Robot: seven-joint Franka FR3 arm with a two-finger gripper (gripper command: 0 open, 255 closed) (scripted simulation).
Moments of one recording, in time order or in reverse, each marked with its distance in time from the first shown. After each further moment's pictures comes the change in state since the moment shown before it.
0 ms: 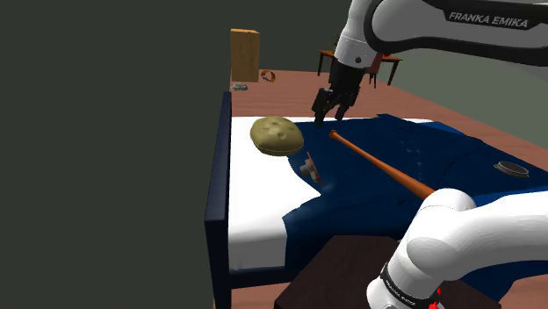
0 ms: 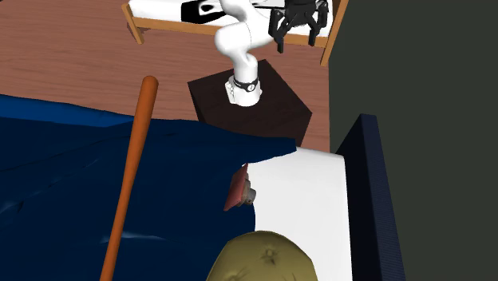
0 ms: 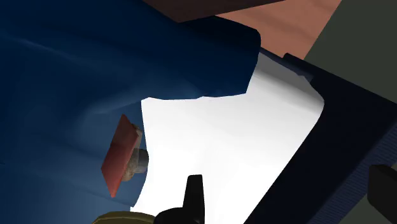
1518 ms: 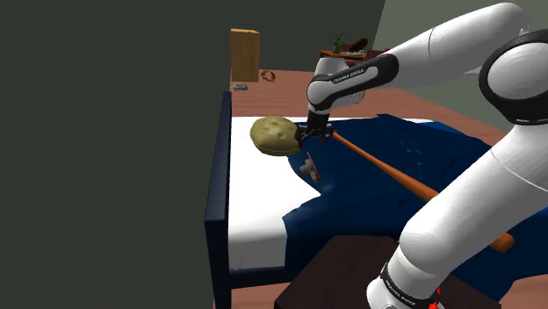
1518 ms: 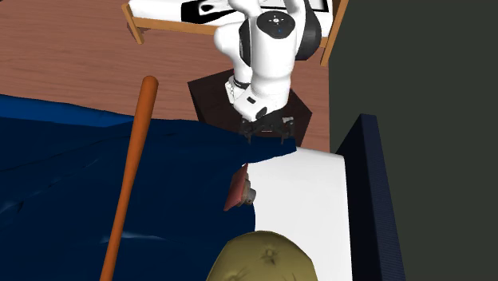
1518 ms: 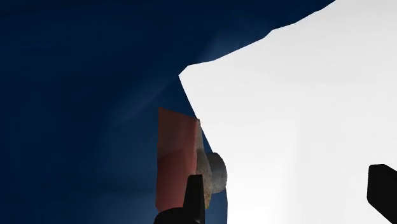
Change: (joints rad) arm -0.160 0.586 -0.153 -0.003 -0.034 0.487 0.100
